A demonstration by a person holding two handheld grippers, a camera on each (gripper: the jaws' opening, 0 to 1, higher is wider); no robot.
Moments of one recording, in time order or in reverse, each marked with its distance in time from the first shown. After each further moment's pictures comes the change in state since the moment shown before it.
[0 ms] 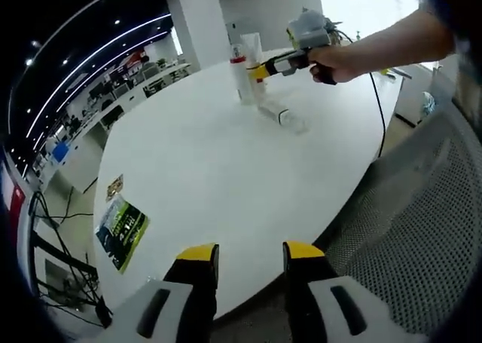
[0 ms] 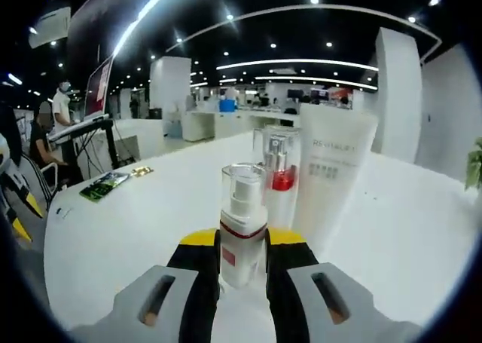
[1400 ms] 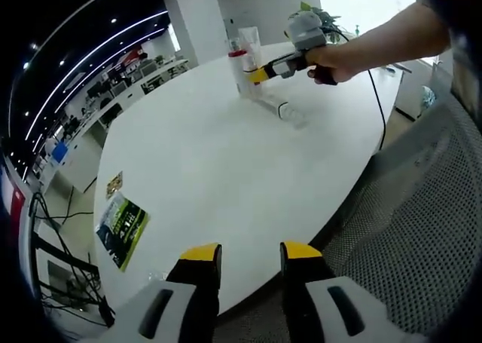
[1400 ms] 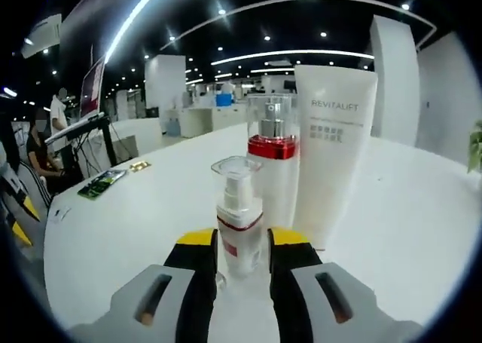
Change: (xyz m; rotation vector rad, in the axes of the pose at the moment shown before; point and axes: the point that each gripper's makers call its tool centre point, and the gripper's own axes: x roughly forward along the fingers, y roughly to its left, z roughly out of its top) left arm 0.001 0.002 -0.006 0.020 0.035 0.005; right arm 0.009 0.001 -0.028 0.079 0.076 -0.010
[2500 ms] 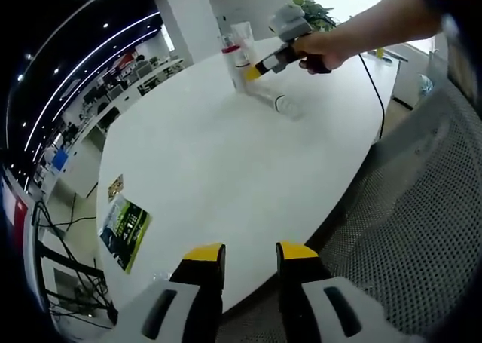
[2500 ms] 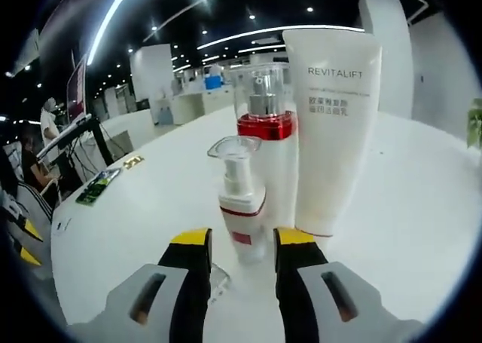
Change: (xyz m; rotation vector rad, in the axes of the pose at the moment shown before) left arm 0.001 0.001 -0.005 0.048 0.028 0.010; right arm 0.009 -0.001 -0.007 0.100 0.096 -0.031
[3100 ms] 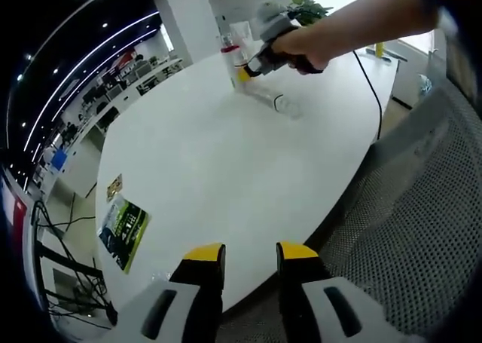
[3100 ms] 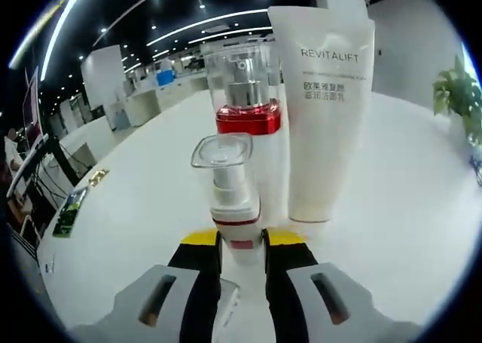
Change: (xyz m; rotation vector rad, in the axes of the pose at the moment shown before) left arm 0.000 -0.001 0.001 -0.007 -0.005 -0.008; right arm 0.010 -0.007 -0.004 0.132 0.074 -0.240
